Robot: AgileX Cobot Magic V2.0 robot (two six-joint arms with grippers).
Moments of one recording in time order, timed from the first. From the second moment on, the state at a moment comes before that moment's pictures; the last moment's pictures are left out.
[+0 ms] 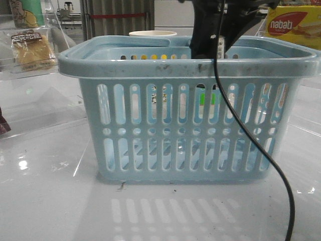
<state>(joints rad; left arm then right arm) -0.02 0.49 -0.70 0.00 0.72 0.09 0.43 1.69 -1.54 0.09 0.92 -0.02</state>
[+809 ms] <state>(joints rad) -0.02 0.49 -0.70 0.00 0.71 0.09 0.43 0.96 -1.13 0.03 0.89 -0.03</state>
